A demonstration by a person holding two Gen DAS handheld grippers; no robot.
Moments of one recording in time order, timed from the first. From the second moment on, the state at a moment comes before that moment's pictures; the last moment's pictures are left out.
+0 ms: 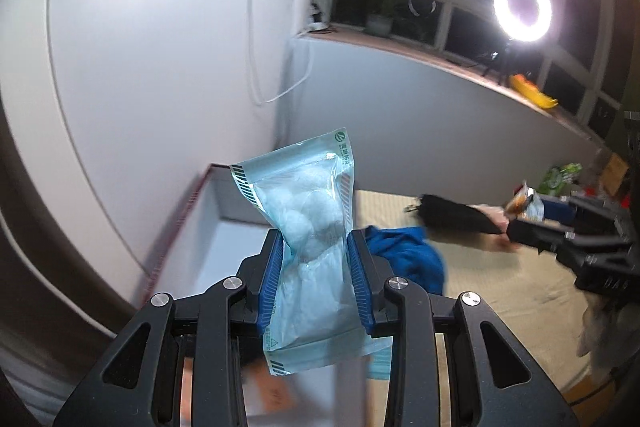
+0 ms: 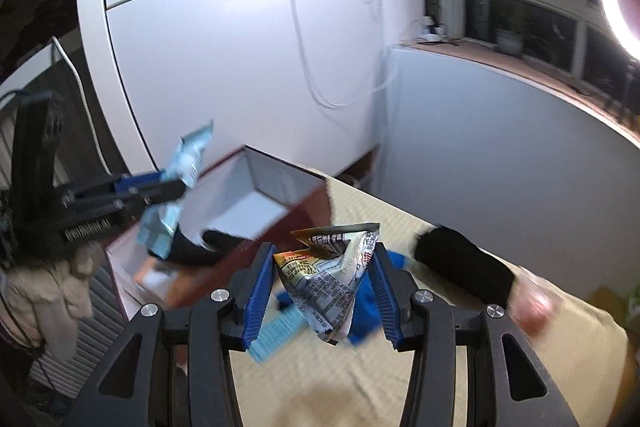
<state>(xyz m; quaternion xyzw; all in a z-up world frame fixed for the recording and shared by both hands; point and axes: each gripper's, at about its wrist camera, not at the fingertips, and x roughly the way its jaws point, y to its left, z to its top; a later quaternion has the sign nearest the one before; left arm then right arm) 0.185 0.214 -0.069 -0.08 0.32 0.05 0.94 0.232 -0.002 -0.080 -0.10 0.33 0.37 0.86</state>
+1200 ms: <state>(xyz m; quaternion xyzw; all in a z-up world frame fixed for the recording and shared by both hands) 0.202 0.251 -0.100 -0.08 0.36 0.10 0.92 0.305 0.134 -0.115 -0.08 0.39 0.42 0.82</state>
